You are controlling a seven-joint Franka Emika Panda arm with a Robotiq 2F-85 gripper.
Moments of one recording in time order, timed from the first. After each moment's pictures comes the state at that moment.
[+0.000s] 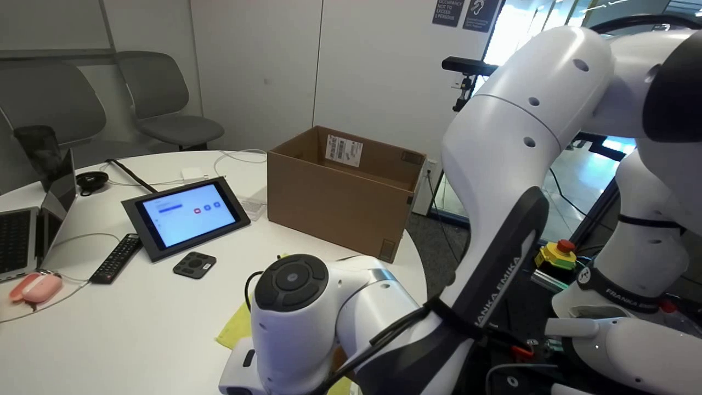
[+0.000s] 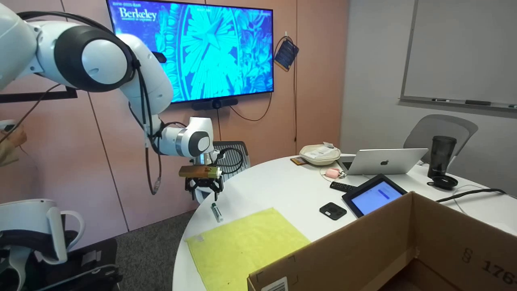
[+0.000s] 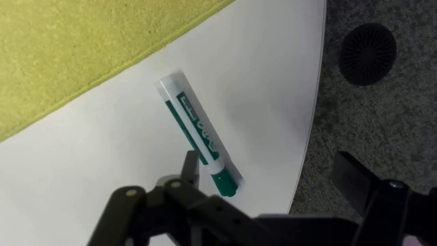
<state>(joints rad) 0.49 0.88 0.25 -1.66 -0.27 2.47 -0.23</state>
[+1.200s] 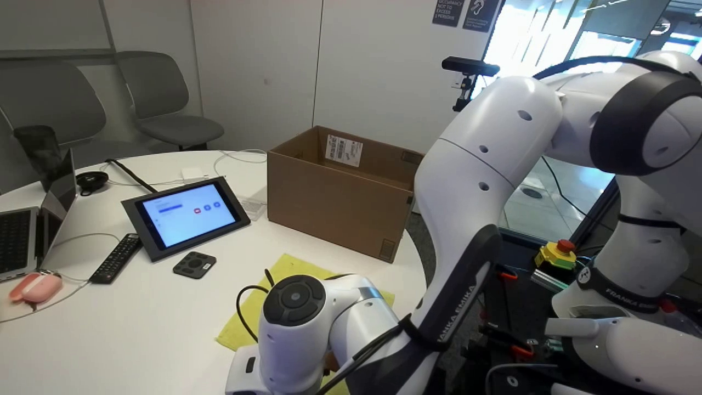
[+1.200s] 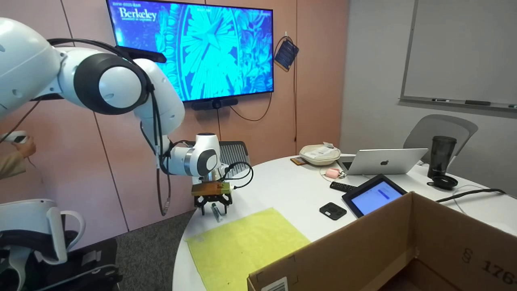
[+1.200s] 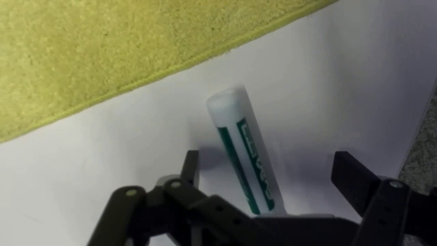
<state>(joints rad) 0.47 1.02 0.21 -1.60 -0.34 2.58 -0.36</state>
